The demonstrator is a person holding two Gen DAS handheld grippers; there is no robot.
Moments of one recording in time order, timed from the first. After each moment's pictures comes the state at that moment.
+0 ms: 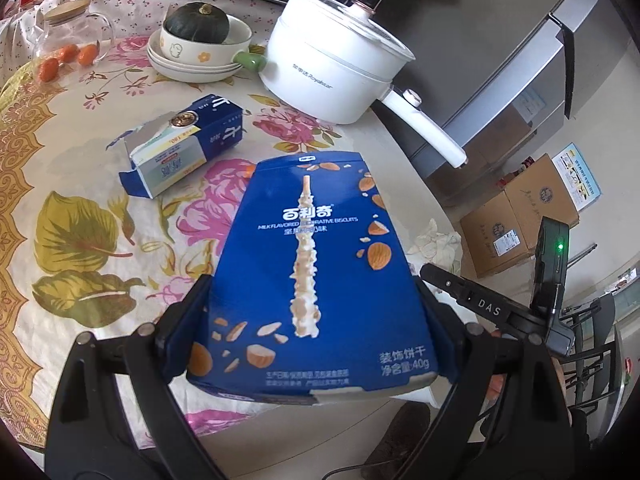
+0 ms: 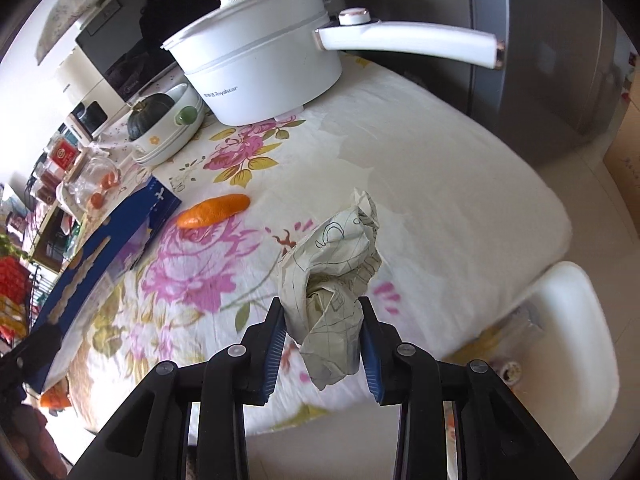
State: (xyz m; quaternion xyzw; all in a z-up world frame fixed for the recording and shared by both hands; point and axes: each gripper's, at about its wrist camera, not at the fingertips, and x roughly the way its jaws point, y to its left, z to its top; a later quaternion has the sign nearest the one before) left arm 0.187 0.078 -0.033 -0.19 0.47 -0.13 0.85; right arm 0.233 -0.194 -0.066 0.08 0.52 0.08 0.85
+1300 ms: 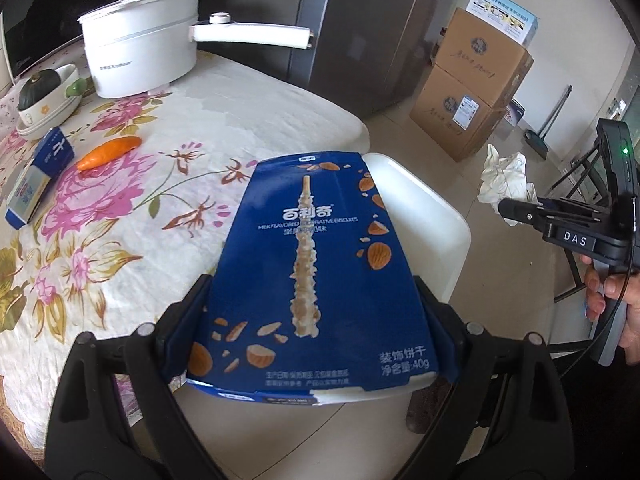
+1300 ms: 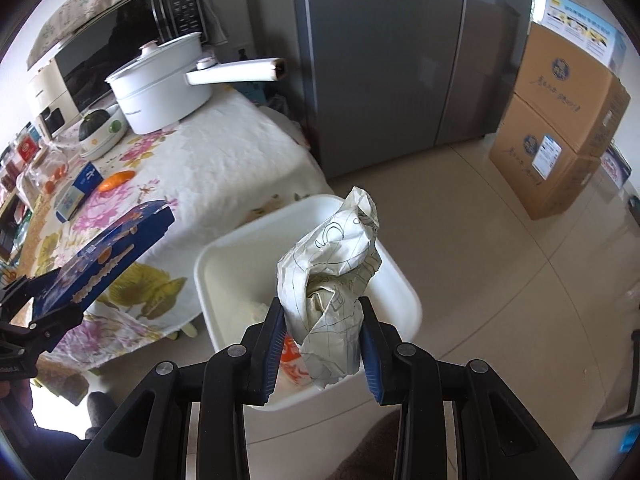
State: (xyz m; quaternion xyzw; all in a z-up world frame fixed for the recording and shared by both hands) left arm 0.111 -0.114 -0.053 0.02 0.47 -0.24 0.85; right arm 0.076 -0.386 -0.032 0.03 0.49 -0.04 0.87
